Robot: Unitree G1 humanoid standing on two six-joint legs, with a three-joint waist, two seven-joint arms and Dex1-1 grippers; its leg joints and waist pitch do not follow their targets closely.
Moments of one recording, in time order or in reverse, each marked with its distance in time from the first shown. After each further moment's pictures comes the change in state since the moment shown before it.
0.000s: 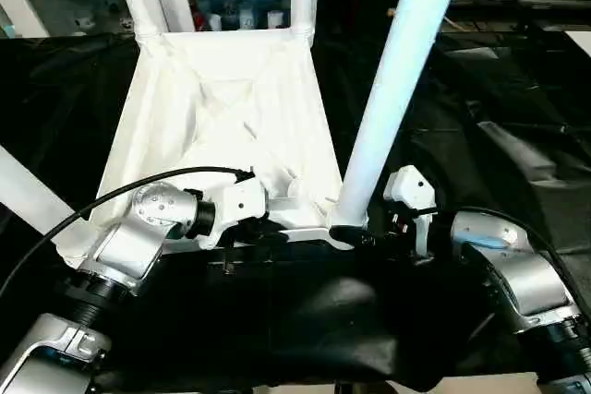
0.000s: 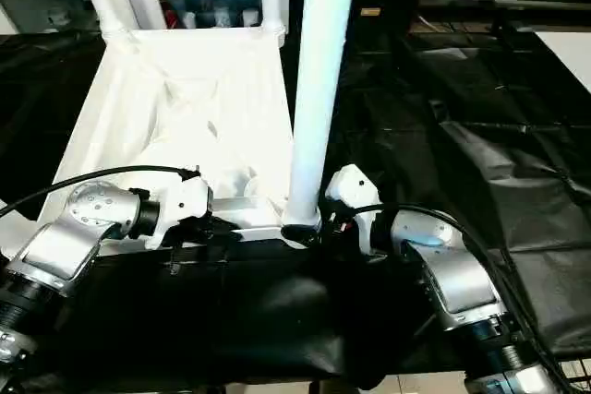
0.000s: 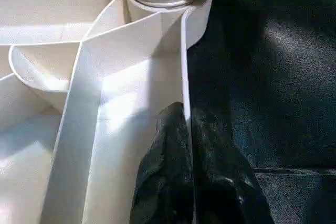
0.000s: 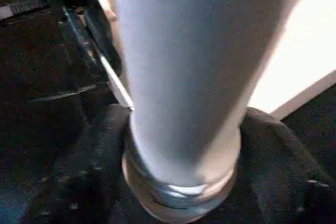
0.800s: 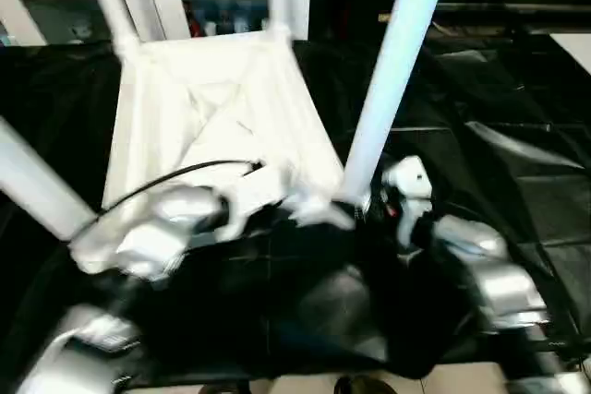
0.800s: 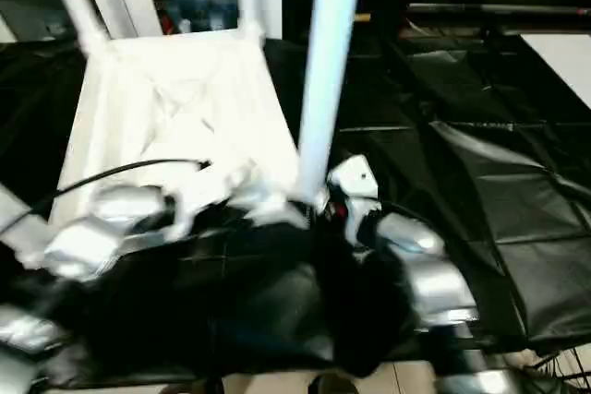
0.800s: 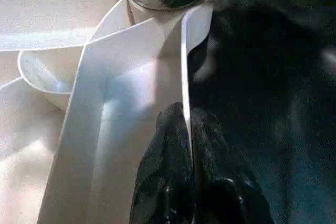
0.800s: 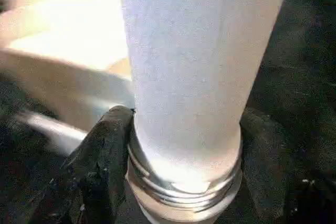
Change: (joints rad) left arm -0.091 -0.202 0.005 0.135 0.097 0.118 0.274; right arm -0.034 0.285 -0.118 0.143 -0.077 0.025 -0.508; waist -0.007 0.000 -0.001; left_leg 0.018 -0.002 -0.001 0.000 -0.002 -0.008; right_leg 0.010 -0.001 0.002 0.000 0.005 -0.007
